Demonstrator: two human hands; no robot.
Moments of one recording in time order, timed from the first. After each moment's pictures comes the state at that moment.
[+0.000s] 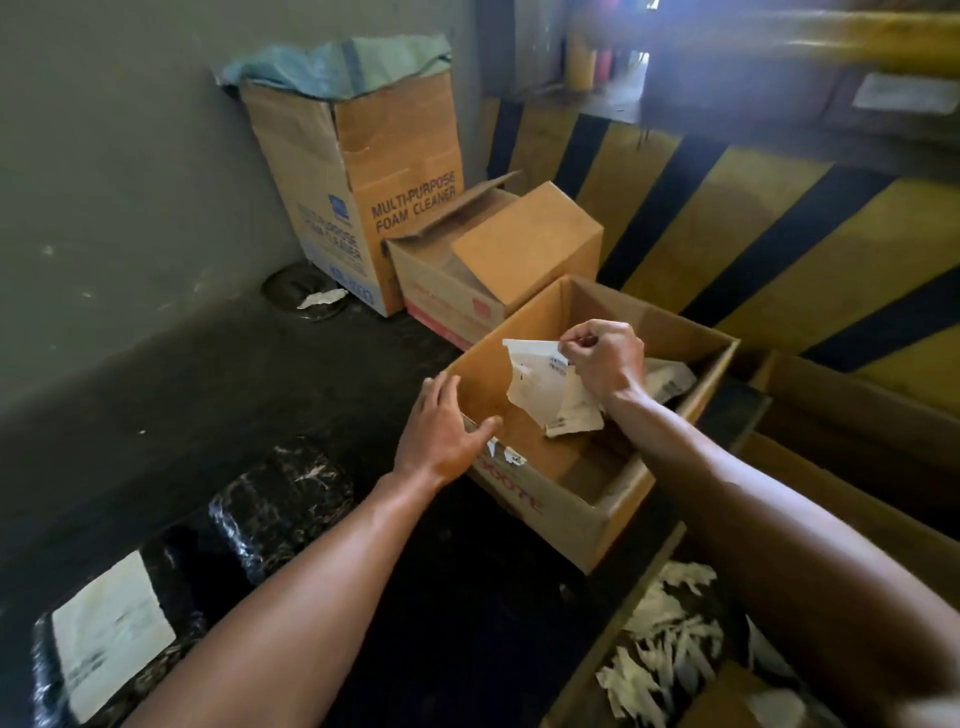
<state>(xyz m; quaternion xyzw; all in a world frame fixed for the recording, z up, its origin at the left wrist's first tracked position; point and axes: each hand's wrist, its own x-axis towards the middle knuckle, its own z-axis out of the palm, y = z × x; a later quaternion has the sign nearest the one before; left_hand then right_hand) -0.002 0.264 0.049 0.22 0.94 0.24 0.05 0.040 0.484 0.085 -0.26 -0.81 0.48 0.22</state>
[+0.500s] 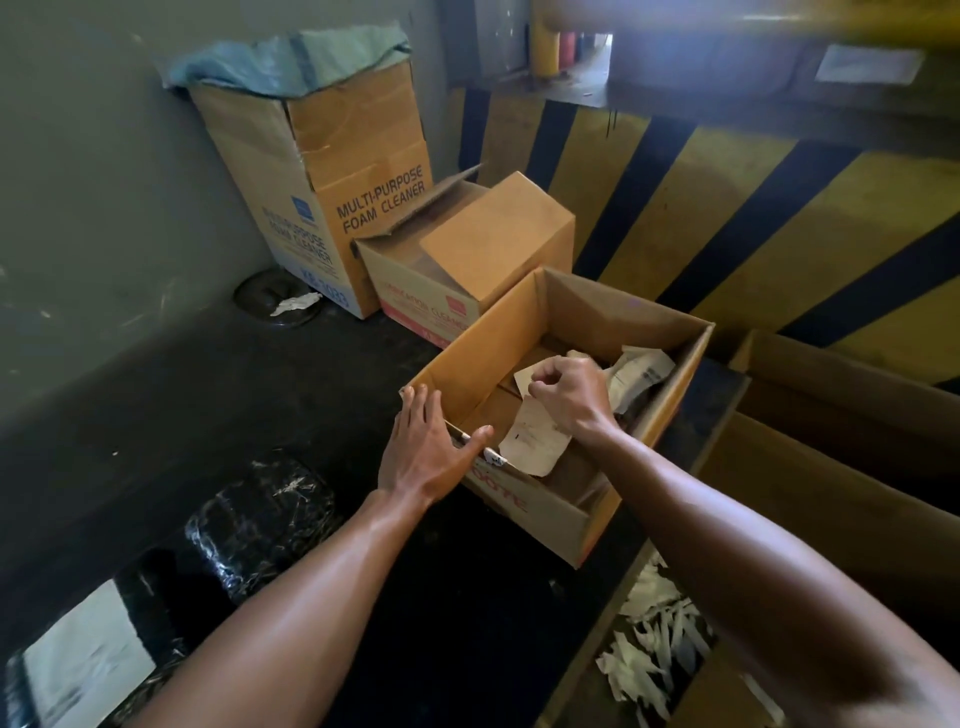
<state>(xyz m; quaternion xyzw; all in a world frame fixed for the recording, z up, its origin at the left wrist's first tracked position) 0.009 0.272 0.038 0.22 0.96 0.13 0.07 0.055 0.472 0.043 -0.26 -0.85 0.44 0.15</state>
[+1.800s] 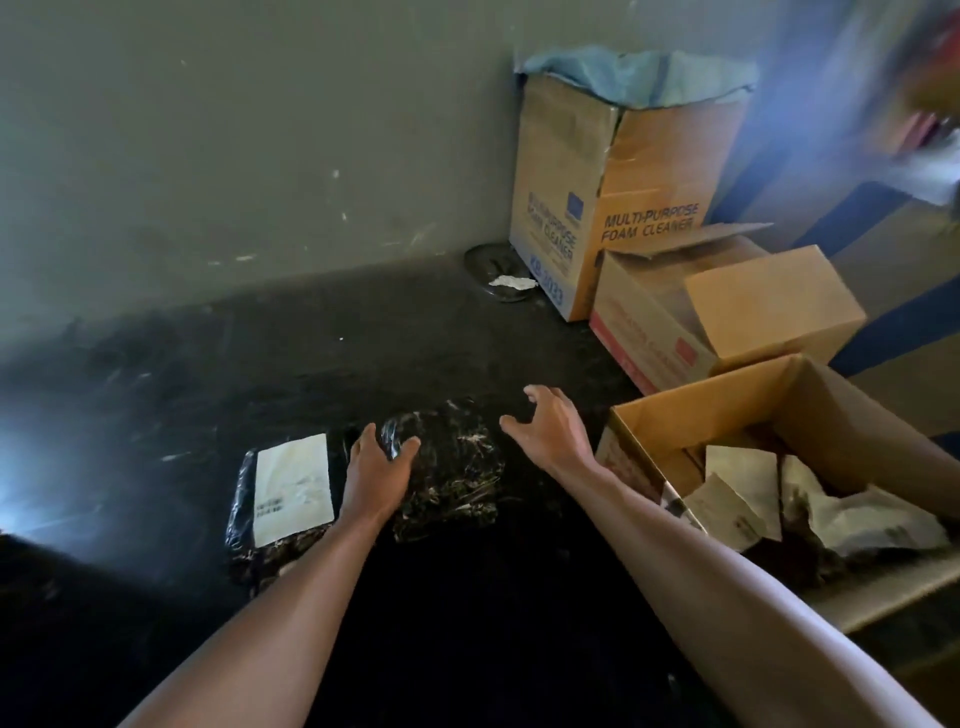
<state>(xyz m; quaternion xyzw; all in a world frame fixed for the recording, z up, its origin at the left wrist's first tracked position) 0.021 0.023 0.023 -0.22 0.87 0.43 0.01 -0.036 0.245 0.049 -0.01 -0.94 0.35 -0.03</state>
